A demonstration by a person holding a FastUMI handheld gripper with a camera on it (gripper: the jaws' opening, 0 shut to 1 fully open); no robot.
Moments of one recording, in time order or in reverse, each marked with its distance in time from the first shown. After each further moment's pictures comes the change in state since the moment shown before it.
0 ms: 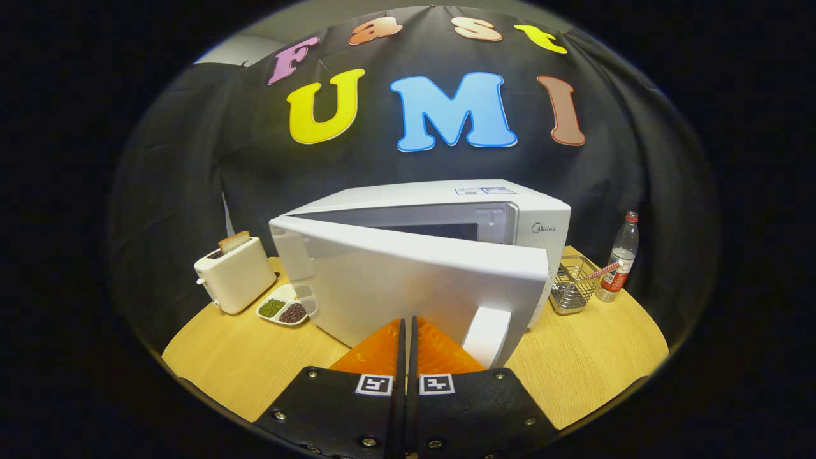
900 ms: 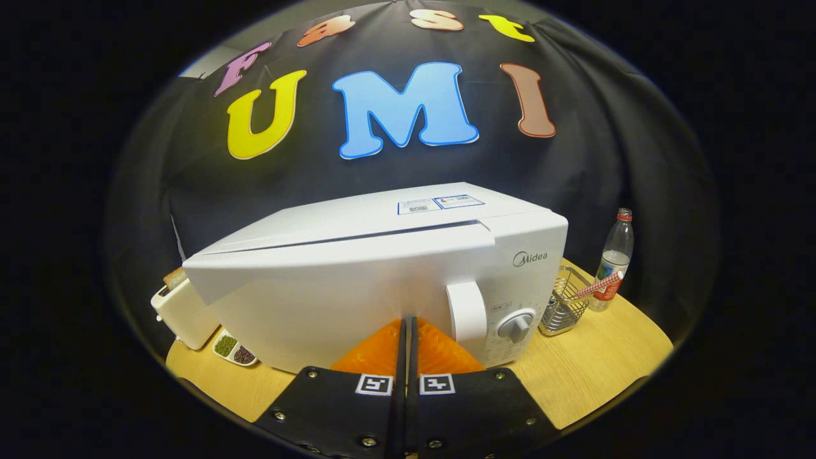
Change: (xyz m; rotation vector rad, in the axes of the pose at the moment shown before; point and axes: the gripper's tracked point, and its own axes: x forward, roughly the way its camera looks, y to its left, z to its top) arm 0.079 -0.055 0.028 0.060 -0.050 -0.156
